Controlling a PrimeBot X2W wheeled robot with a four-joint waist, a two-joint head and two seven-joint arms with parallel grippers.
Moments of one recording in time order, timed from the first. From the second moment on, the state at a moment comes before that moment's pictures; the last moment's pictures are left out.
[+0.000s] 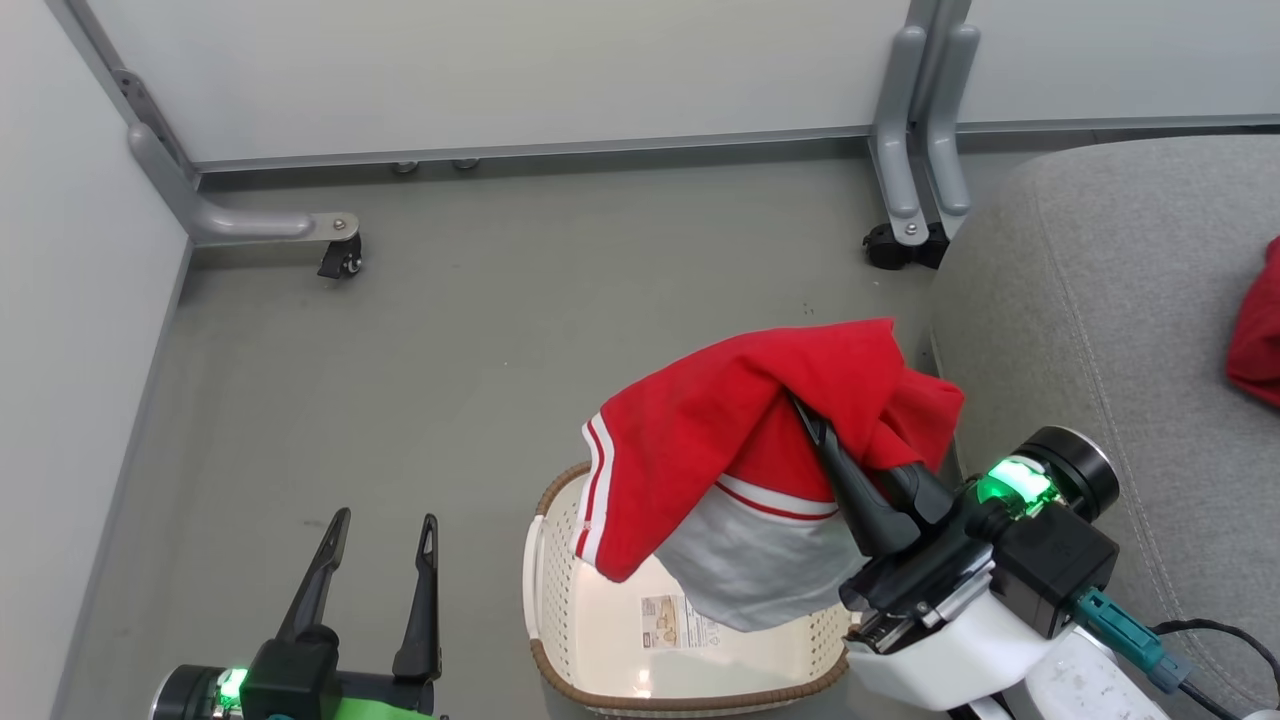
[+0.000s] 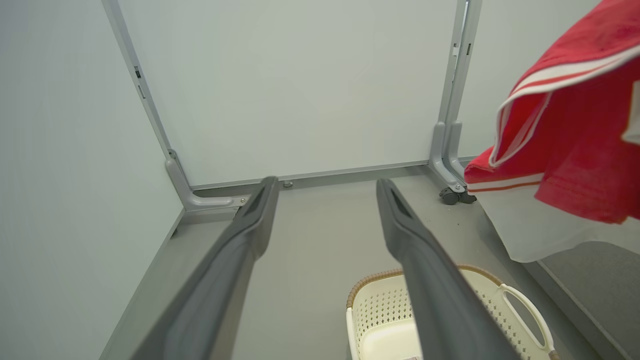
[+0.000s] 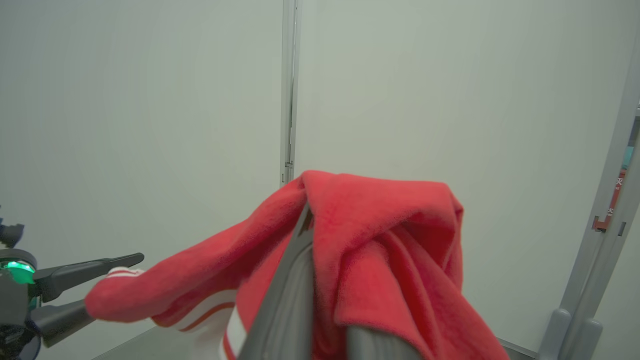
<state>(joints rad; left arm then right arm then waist) 0.12 0.05 -0.10 0.03 -0.05 -0.08 -0.26 -0.13 -0.23 0.44 -0.20 0.17 0.13 -0.26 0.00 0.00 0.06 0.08</state>
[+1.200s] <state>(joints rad) 0.09 0.05 -0.14 0.03 -0.01 -0.09 -0.26 -0.08 -0.20 0.30 -0.21 0.16 0.13 -0.26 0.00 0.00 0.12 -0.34</state>
